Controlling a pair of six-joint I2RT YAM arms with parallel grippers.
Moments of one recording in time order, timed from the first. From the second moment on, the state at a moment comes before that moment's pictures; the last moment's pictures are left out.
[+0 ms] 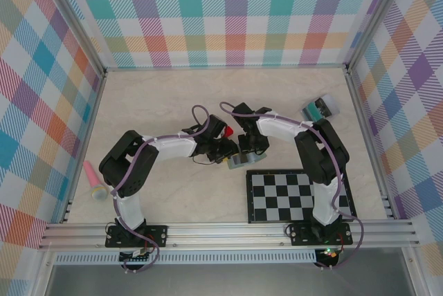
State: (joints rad) left arm -0.71 1.84 1.05 -0.20 0.33 -1.06; right arm 0.65 1.95 1.33 -0.83 0.07 0.44
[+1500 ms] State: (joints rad) left arm -0.71 1.72 1.08 -0.47 0.18 -0.91; right arm 0.65 1.62 1.27 -0.80 -0.05 0.46
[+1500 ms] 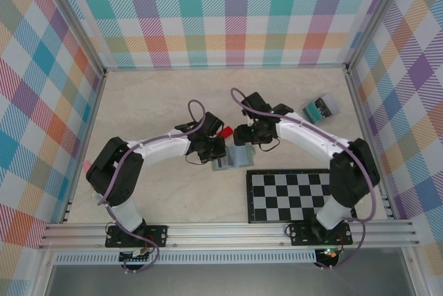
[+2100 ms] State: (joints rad) left arm -0.71 1.83 1.12 -0.28 0.41 -0.97; right arm 0.63 1.46 1.17 -0.75 -0.05 0.49
